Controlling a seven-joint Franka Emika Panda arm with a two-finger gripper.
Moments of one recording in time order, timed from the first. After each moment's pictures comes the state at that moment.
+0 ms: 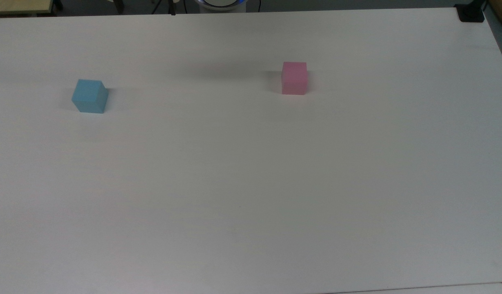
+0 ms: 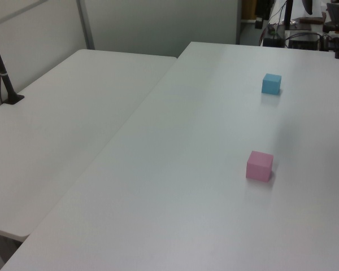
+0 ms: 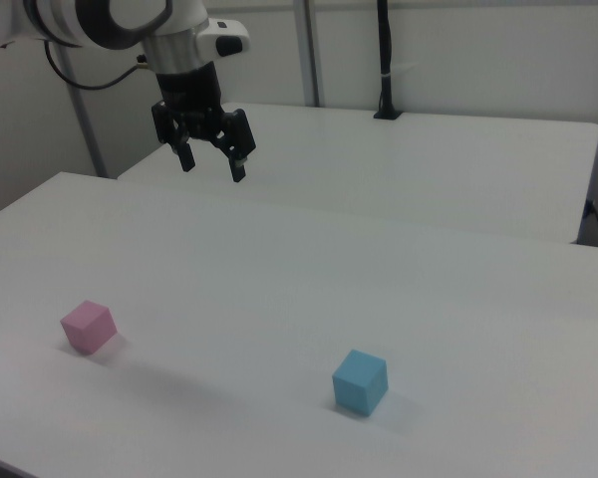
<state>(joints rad) 0.02 0.00 -0.16 -1.56 0.01 1.65 -0.13</state>
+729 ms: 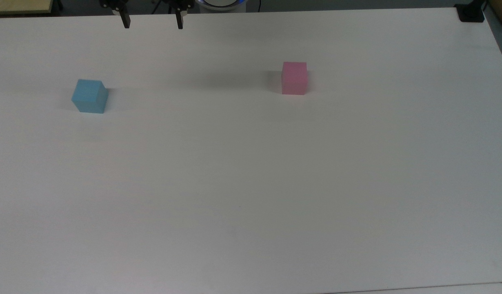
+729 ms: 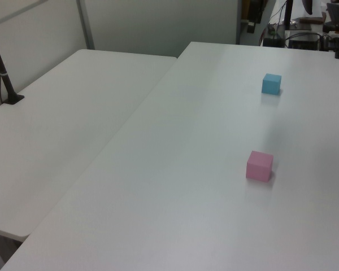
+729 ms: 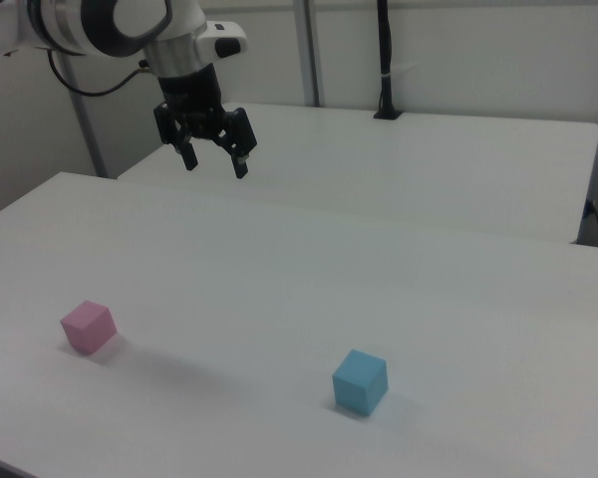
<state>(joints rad) 0.05 0.03 -0.16 -1.56 0.00 1.71 -0.13</state>
